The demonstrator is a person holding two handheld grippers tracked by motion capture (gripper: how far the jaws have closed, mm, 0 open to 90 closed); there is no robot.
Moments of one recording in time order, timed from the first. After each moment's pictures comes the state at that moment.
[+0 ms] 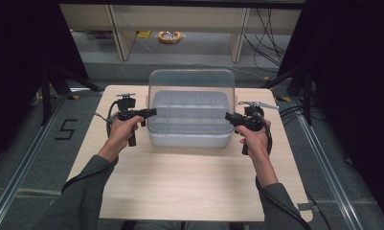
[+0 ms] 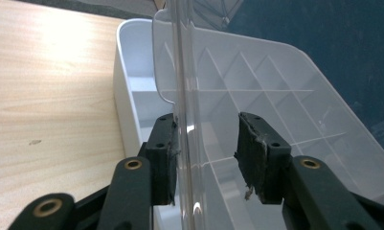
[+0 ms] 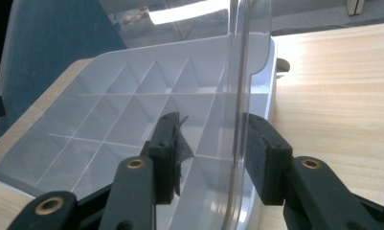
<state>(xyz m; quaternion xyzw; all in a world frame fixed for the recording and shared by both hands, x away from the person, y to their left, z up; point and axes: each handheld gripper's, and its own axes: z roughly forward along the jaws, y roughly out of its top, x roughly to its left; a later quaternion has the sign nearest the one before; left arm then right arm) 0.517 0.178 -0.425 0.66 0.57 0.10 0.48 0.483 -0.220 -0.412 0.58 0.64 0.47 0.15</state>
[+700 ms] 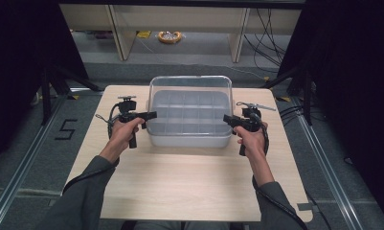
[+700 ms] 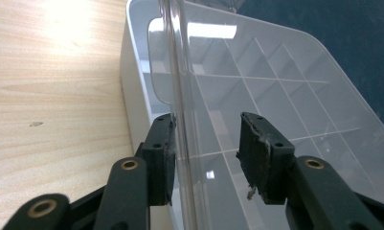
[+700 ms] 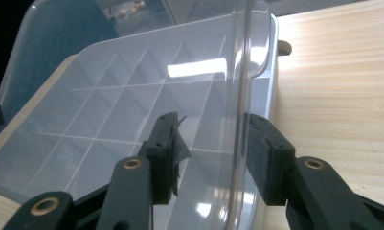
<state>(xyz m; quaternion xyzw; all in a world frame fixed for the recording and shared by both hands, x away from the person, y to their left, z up) 0.520 0.180 -0.437 0.66 0.59 0.08 0.47 0.492 -0.220 -0.427 0.59 0.65 0.46 0.14</state>
